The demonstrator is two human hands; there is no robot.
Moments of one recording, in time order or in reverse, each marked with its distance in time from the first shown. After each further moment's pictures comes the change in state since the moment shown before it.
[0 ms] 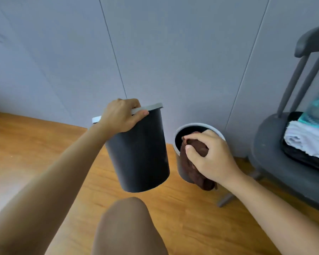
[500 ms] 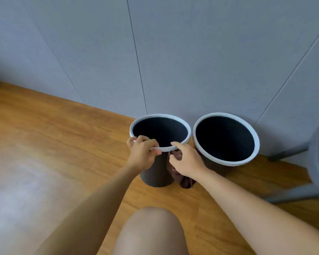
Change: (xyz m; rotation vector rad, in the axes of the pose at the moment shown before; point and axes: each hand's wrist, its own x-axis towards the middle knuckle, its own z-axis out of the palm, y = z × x) left_hand -0.102 -0.062 0.204 -0.177 -0.074 -0.276; right_hand 0.044 0.103 0.200 -0.083 -0.469 0.296
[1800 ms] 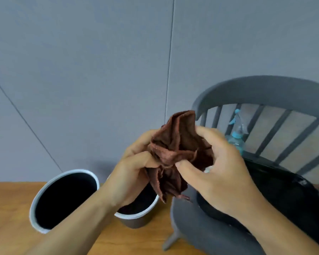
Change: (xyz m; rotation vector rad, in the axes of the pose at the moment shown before) left_hand 0.101 0.410 -0.141 -1.627 -0.663 0.139; right_hand -0.192 -0.063 -0.392 0.350 0.576 -0.112
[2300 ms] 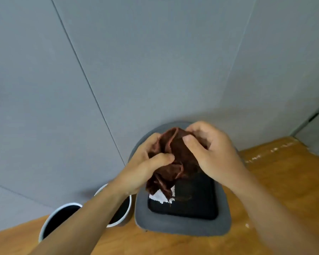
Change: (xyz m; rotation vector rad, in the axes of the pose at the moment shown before) left_hand 0.124 0.210 0.266 0.234 -0.160 -0.246; right_hand 0.043 -0.238 -0.263 -0.140 0.239 0.196
